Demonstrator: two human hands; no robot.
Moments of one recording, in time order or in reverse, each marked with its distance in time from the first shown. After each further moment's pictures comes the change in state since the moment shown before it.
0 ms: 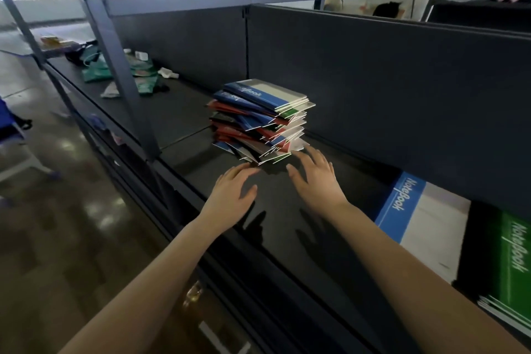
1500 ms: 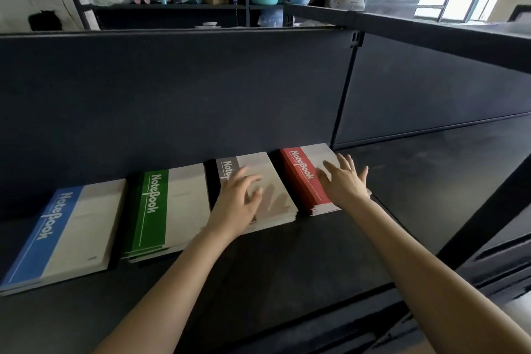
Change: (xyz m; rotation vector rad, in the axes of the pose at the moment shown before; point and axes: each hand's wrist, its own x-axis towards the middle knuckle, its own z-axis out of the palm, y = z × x) left_hand -0.112 0.422 0.306 -0.283 -0.583 0.712; right_hand -0.448 0.317 -0.276 -0.403 0.346 1.158
